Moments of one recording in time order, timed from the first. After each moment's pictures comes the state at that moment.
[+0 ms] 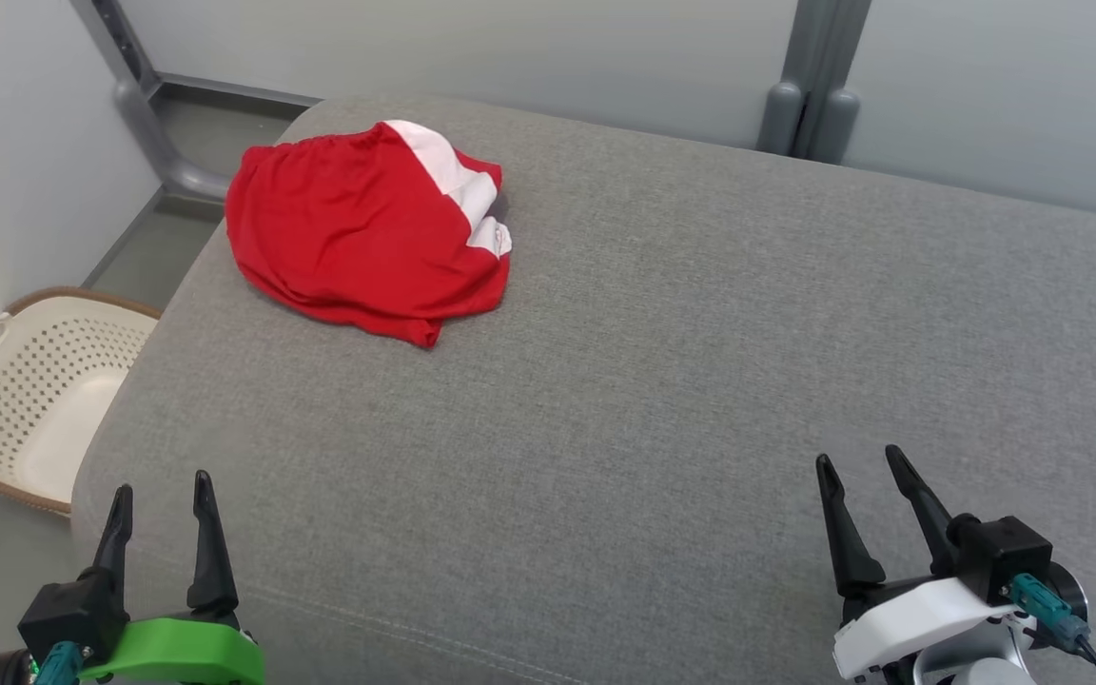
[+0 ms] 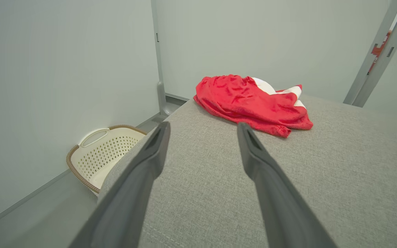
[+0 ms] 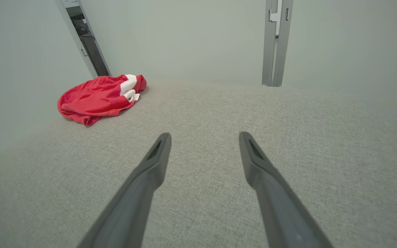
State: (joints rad) left arm -0.01 0.05 0.13 0.24 -0.17 -0.10 -0.26; right arm 0.01 -0.09 0.10 0.20 0.20 0.13 -0.26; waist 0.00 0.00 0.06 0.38
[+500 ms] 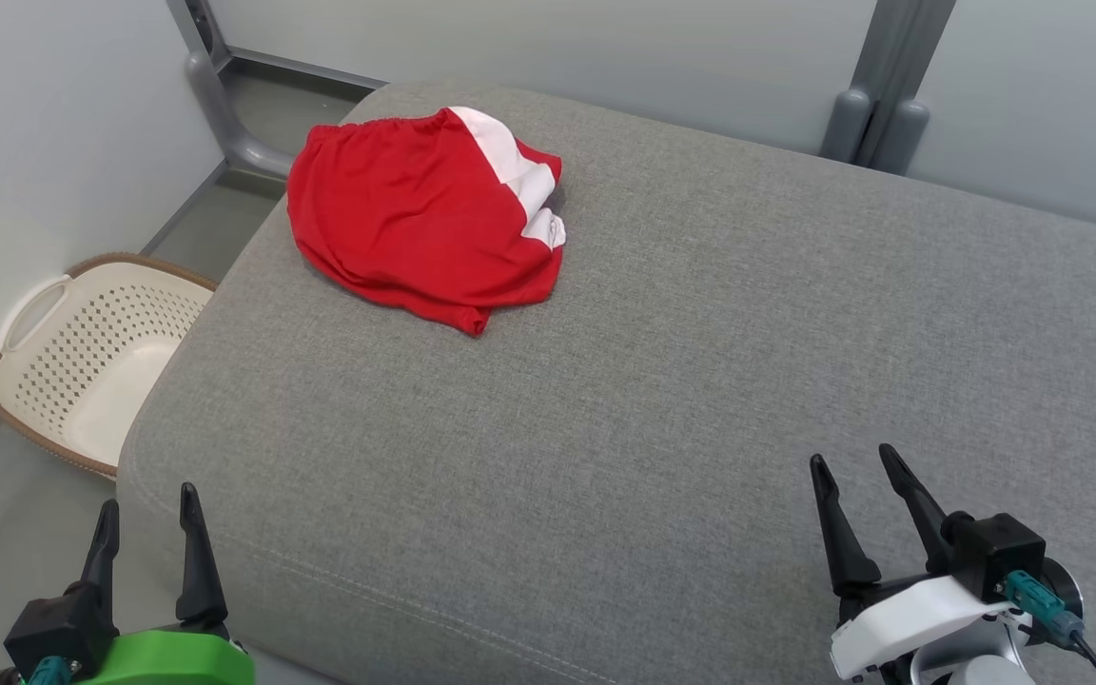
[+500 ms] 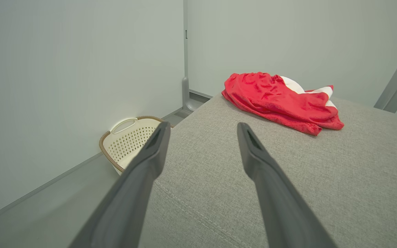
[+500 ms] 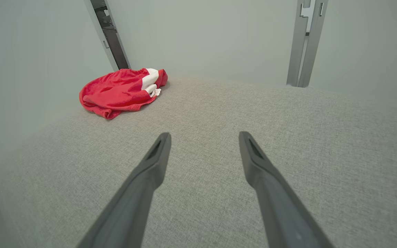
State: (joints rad) left arm 0.02 0.05 0.15 0.23 -0.18 -0.09 -0.26; right arm 0.00 -0.10 0.12 0.22 0.20 0.13 -0.26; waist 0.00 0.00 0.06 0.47
